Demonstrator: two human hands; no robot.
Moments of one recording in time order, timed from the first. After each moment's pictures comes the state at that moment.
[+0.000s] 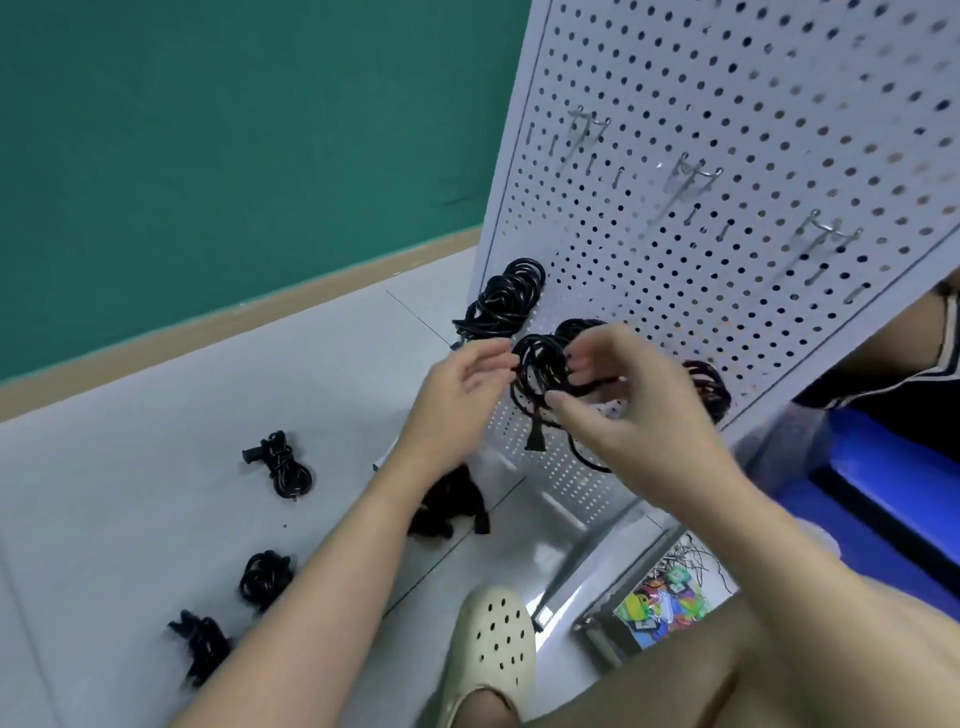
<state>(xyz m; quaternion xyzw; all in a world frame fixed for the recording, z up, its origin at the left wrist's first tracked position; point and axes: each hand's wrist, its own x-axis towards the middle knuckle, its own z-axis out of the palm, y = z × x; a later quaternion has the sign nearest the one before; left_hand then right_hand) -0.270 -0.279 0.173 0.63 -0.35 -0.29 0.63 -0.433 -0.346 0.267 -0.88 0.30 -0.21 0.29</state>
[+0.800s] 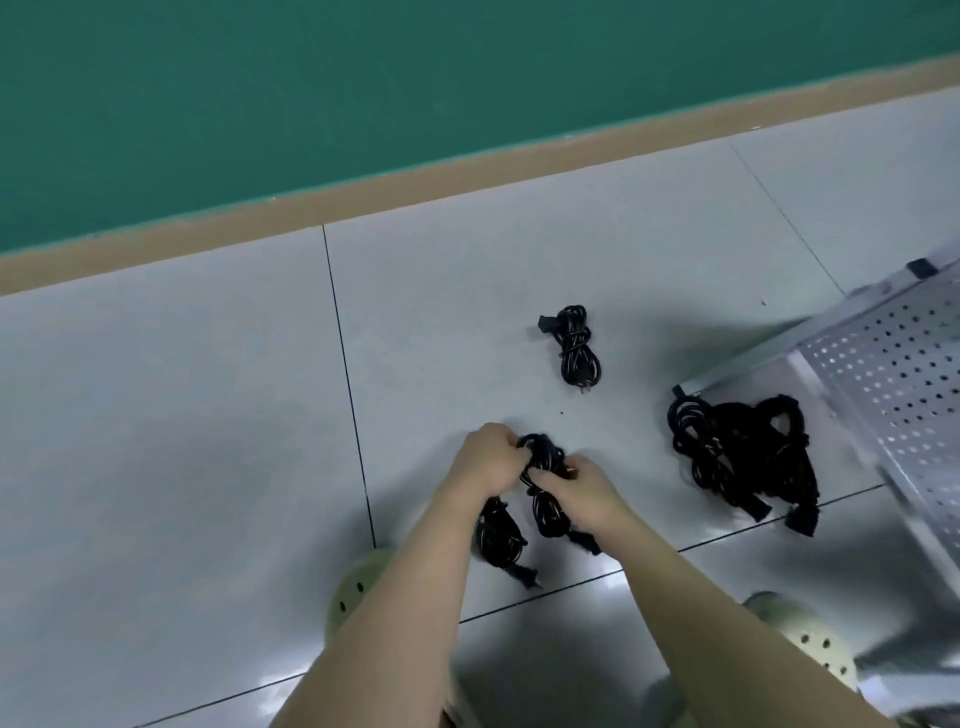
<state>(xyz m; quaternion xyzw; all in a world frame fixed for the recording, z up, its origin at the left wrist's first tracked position) -0.137 -0.055 -0.109 0.85 -0.03 -0.41 0.33 -0.225 -0.181 -0.109 -0.70 0.37 0.21 0.57</state>
